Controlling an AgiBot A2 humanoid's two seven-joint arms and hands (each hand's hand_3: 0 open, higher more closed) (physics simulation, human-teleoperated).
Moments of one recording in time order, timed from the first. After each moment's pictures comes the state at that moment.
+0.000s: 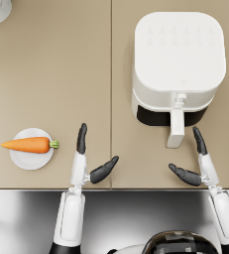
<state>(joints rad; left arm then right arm) 0.14 1.23 0.06 -1.82 1.45 0.00 0.00 0.18 -1.25 0.27 1.76 1.38 0.00 0.00</state>
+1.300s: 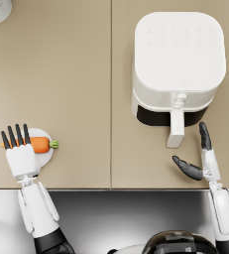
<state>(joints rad) 0.30 1.19 -0.36 -1.51 3.08 -0.48 -0.16 0.20 -1.35 0.19 1.69 1.42 0.00 0.00</state>
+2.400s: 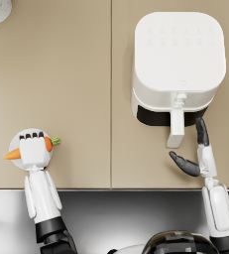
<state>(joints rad) 0.43 1.17 -0.17 -1.16 3.10 -0.30 -0.20 0.25 -1.42 0.18 1.68 1.42 0.00 0.00</state>
